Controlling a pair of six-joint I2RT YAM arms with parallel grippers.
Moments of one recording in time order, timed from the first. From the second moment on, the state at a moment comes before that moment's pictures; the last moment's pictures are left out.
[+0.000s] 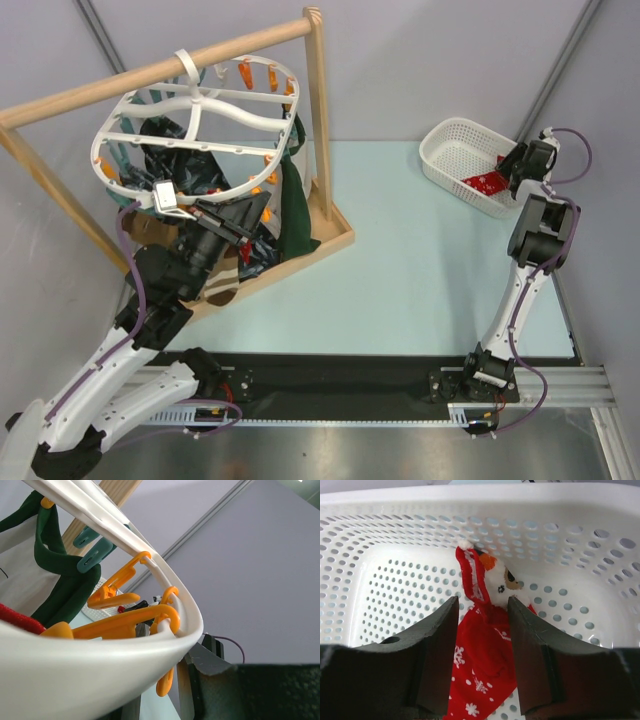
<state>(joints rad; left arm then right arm) -0.71 0.67 0.88 0.07 -0.21 -0.81 -0.36 2.40 1.80 0.16 -0.10 0.41</state>
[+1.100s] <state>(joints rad) -0.71 0.65 0.85 0.08 -0.21 -0.81 0.07 1.53 1.63 -0.28 -0.04 0.38</state>
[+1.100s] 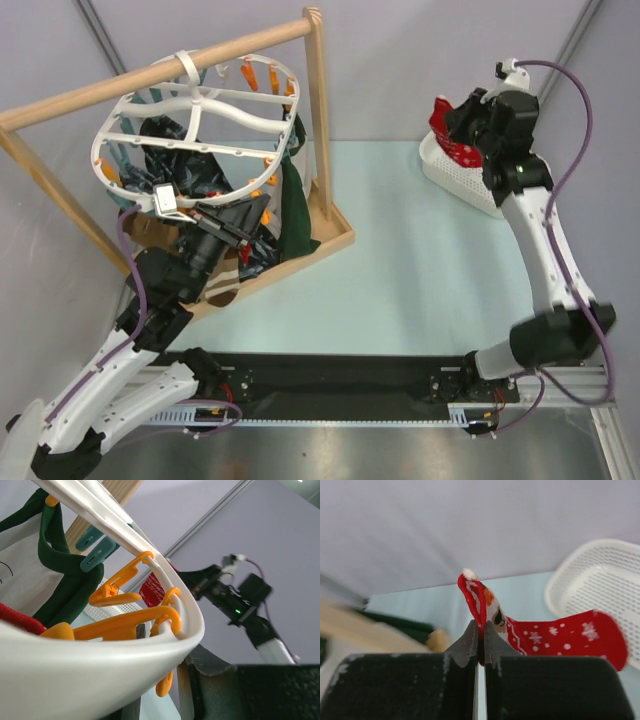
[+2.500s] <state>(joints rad) -0.70 0.61 0.85 0.07 -0.15 -0.82 0.84 1.54 1.68 -0.40 -0.74 0.50</state>
